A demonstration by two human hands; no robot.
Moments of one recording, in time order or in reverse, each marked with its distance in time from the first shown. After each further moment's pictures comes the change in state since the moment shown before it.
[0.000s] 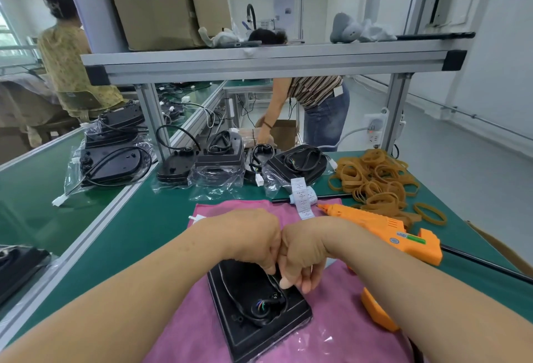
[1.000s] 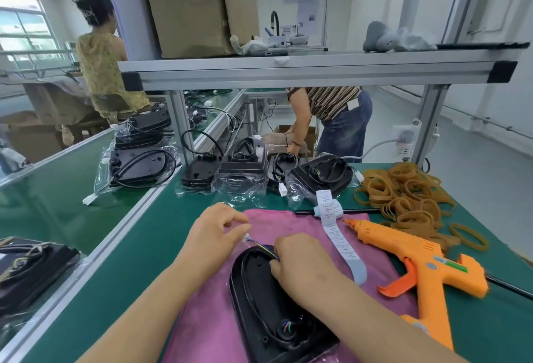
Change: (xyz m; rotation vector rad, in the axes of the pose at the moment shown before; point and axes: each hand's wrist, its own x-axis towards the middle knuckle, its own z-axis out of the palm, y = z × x) left_hand -0.027 -0.082 0.057 -0.668 0.900 -0.309; right_hand 0.040 -0.022 0.040 -0.484 0.841 -0.187
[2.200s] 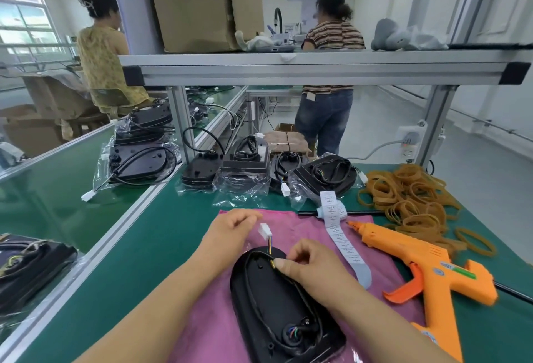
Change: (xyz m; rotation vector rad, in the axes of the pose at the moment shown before) left_hand 0.015 -0.009 0.026 -0.343 -0.092 -0.134; right_hand -0.004 0.029 0.030 0.845 0.064 0.244
